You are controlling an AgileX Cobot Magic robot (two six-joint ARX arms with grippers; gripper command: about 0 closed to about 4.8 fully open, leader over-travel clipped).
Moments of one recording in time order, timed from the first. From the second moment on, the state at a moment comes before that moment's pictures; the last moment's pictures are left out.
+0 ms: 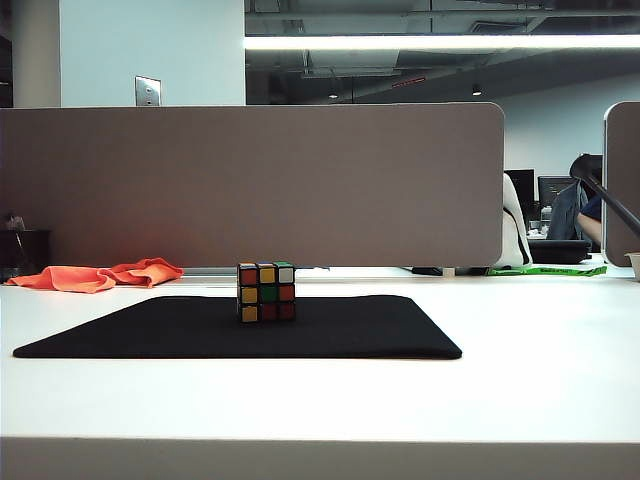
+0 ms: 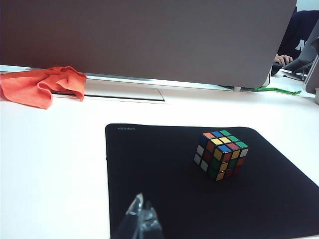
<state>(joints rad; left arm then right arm) 0.02 0.00 0.01 0.03 0.29 -0.13 -0.22 0.07 0.01 0.06 -0.21 0.15</state>
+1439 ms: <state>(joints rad) 0.02 0.00 0.01 0.03 0.29 -0.13 0.09 0.00 0.01 0.00 0.12 -0.01</state>
